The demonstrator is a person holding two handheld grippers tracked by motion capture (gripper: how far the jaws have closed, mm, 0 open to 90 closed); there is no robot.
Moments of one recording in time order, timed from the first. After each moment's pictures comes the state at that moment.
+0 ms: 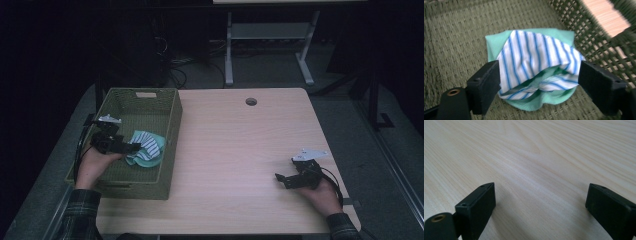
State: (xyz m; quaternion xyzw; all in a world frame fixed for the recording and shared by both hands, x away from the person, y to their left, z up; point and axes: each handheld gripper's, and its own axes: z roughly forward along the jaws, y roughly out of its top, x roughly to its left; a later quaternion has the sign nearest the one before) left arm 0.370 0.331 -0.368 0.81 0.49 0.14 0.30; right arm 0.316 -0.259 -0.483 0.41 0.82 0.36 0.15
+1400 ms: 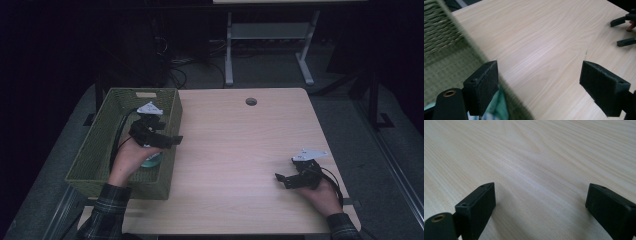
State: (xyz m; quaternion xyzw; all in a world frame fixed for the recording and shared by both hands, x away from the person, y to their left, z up) left arm 0.362 0.207 -0.325 0.84 0.37 0.12 0.38; right arm 0.316 -0.259 -0.483 0.41 0.82 0.36 0.15
